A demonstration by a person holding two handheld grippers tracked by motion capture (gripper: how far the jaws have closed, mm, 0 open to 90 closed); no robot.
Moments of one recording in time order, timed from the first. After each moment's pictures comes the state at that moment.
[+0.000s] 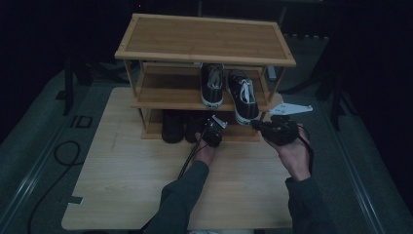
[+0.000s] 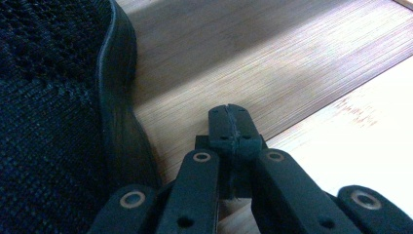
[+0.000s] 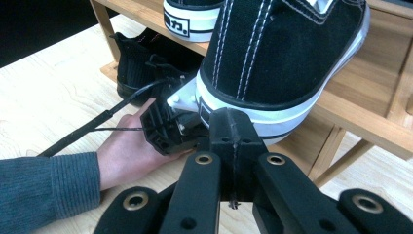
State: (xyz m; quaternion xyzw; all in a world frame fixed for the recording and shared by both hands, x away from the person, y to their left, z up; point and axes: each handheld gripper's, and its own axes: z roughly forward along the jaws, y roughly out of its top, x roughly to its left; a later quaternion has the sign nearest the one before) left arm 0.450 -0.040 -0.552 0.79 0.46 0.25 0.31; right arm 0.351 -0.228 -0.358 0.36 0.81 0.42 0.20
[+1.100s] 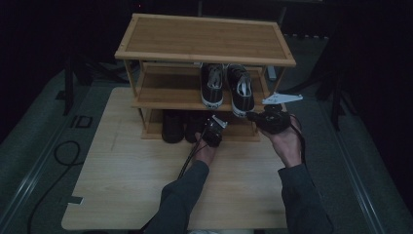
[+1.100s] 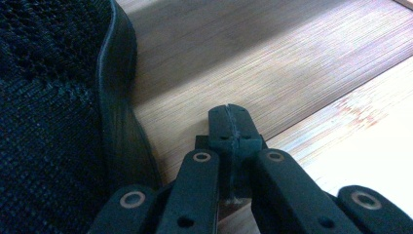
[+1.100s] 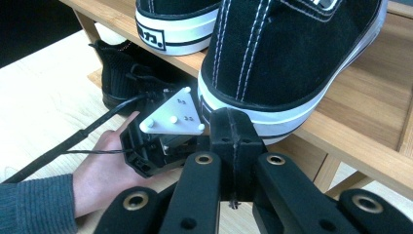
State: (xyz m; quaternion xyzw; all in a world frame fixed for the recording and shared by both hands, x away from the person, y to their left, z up) left arm 0.451 -0.040 -0.552 0.79 0.46 0.26 0.31; right arm 0.389 -0.219 -0.365 0.36 0.81 0.42 0.19
